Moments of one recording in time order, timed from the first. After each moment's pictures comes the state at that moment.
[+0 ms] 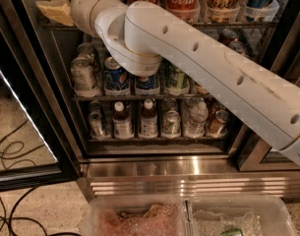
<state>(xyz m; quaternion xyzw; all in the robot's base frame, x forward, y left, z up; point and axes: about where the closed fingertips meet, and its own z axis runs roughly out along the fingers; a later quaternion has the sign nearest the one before) 0.676 0.188 1.072 -0.38 0.53 0.15 0.75</state>
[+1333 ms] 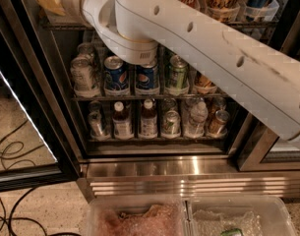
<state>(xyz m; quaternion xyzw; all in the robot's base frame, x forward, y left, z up) 0.668 0.201 1.096 -0.40 0.53 0.14 0.74</state>
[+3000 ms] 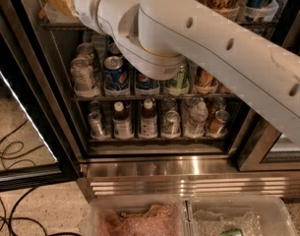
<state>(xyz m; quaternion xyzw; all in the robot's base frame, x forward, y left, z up) 0.620 0.159 1.099 -0.38 0.54 0.15 0.74</state>
